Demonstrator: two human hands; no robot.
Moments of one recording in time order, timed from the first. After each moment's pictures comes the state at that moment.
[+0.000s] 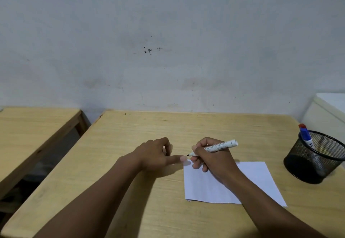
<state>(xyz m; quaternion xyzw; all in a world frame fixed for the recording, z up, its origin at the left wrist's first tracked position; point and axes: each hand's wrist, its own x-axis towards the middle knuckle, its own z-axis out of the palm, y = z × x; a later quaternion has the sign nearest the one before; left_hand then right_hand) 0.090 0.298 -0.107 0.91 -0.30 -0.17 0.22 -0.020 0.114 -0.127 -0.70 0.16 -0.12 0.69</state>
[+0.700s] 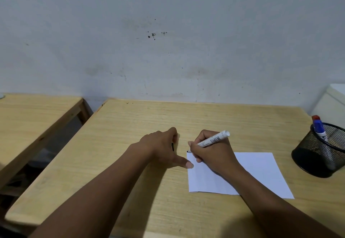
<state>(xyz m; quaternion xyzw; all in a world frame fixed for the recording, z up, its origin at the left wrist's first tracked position) 0.080 0.285 -0.102 0.93 -0.29 -0.20 0.10 -0.017 0.123 -0.137 -0.79 0.14 -0.13 0.59</state>
